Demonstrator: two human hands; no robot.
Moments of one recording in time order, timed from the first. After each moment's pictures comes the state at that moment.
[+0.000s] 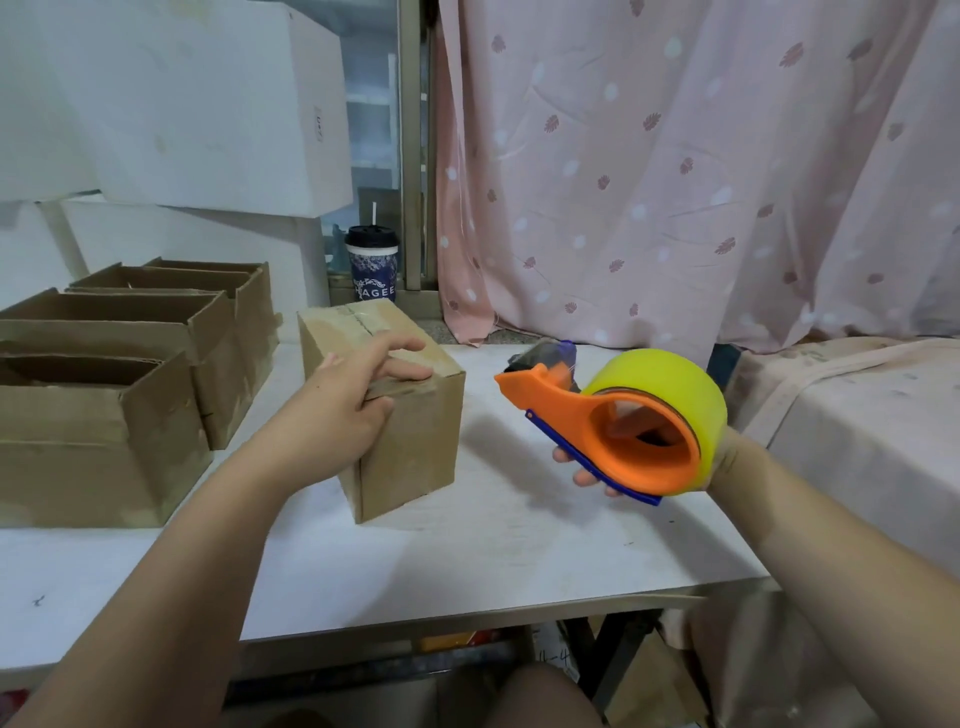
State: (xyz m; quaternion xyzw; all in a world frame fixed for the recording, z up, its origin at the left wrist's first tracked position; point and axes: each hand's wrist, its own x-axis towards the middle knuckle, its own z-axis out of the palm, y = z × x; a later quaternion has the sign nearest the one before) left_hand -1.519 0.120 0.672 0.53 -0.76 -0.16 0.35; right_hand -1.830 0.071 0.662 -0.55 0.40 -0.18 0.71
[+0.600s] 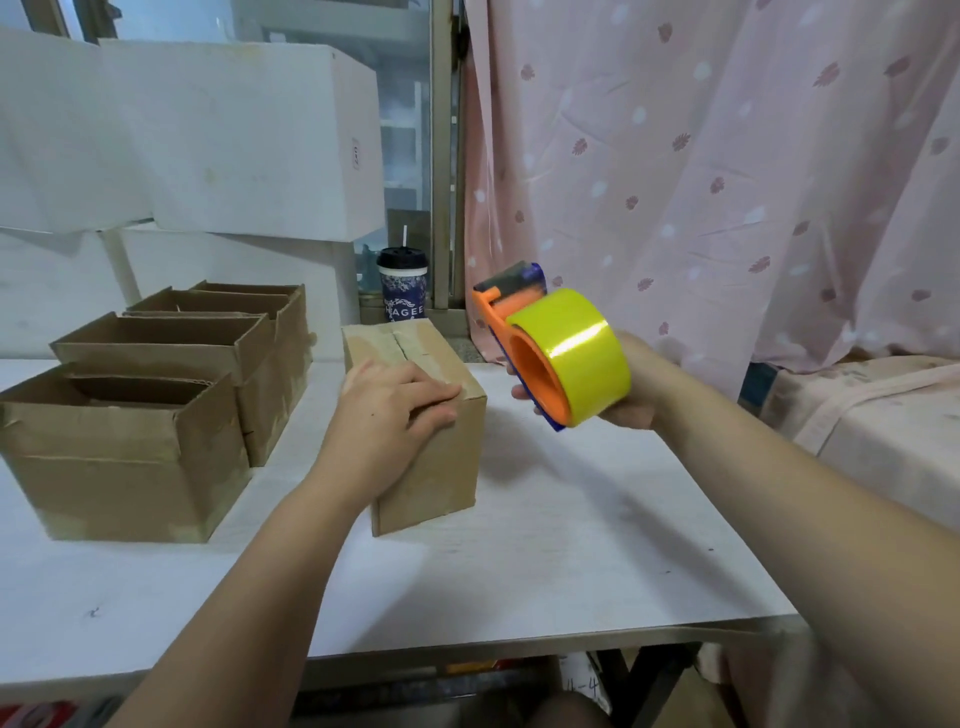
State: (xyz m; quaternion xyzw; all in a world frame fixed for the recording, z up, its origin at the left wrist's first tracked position) left_hand -1.526 0.099 0.657 0.53 -0.75 0.06 0.40; right_hand -1.760 0.043 0.706 -0.59 0.37 -0.38 0.62
